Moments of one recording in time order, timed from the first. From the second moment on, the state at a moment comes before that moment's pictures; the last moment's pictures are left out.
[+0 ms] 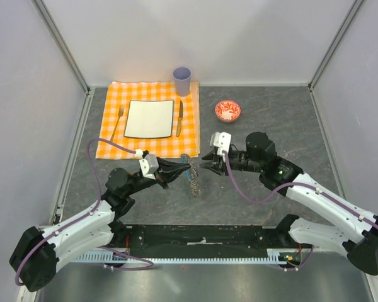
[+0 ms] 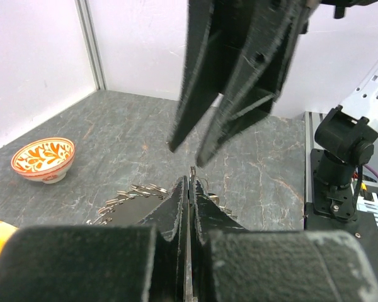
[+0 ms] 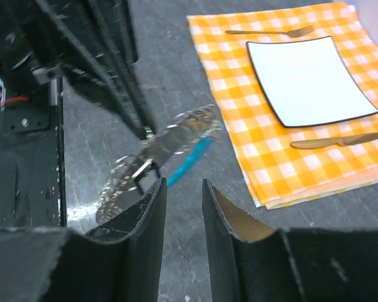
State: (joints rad) left arm -0.70 0.81 0.29 0.81 0.50 -0.11; right arm 0.80 1.02 0.85 -0.12 -0.49 -0.29
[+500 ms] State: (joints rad) left arm -0.70 0.81 0.29 0.85 0.54 -0.11; right arm 0.68 1.11 0.85 0.09 -0.77 -0.13
